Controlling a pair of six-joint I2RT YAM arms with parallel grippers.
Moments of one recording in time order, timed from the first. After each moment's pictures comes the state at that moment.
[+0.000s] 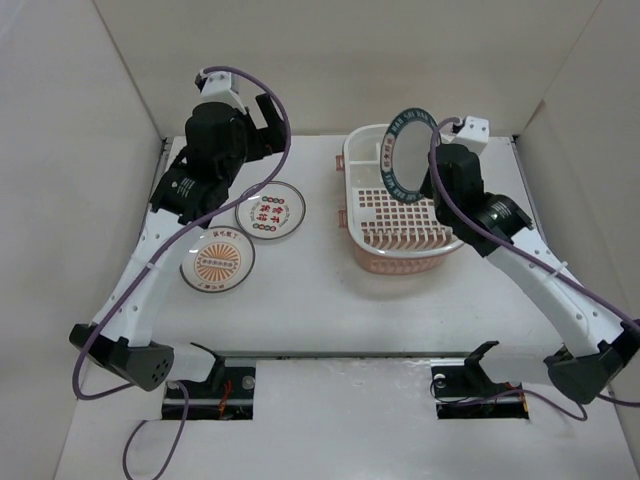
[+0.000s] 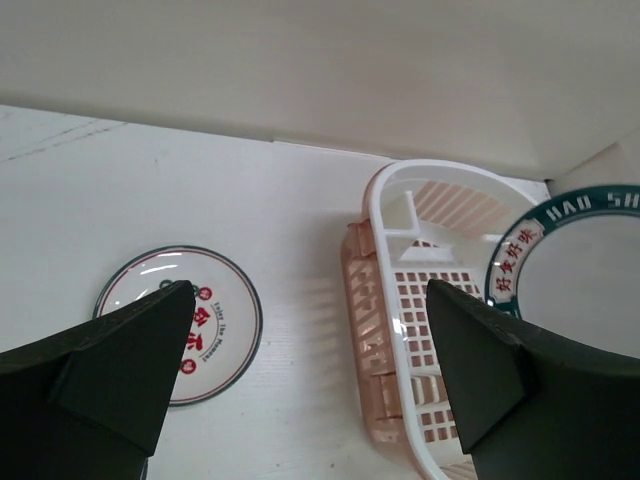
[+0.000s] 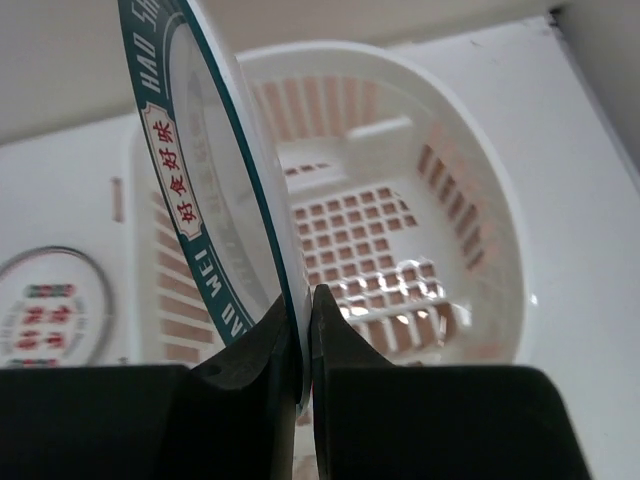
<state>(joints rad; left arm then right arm) -0.44 1.34 1.68 -0.55 -0.22 -0.42 0.62 1.24 1.44 -0.55 0.69 0.43</state>
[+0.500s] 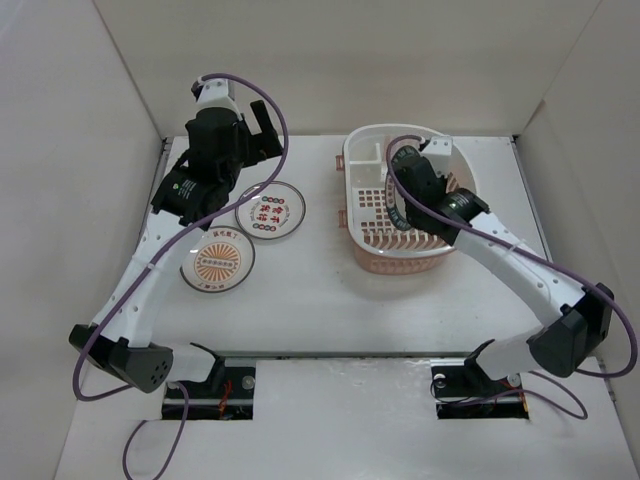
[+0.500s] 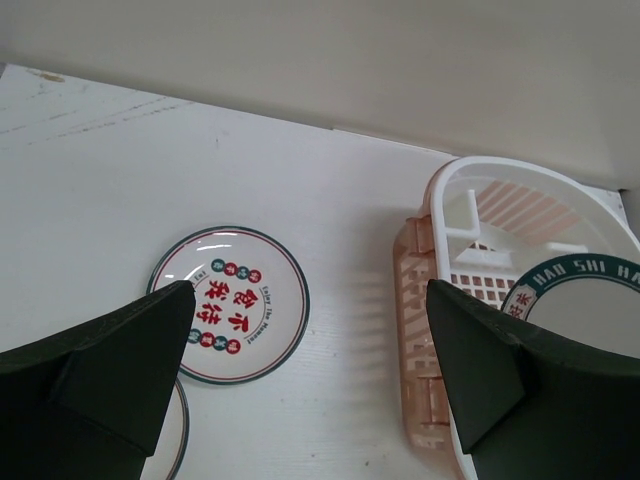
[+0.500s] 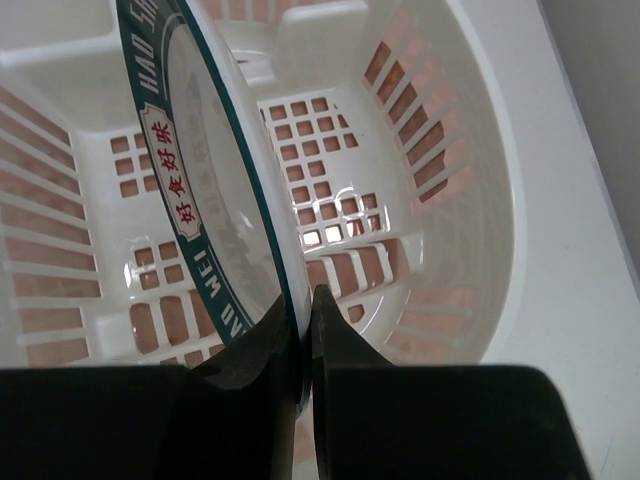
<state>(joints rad) -0.44 1.33 1.63 -0.59 -0.34 -0.42 0.63 1.40 1.39 -0.74 0.81 0.46</state>
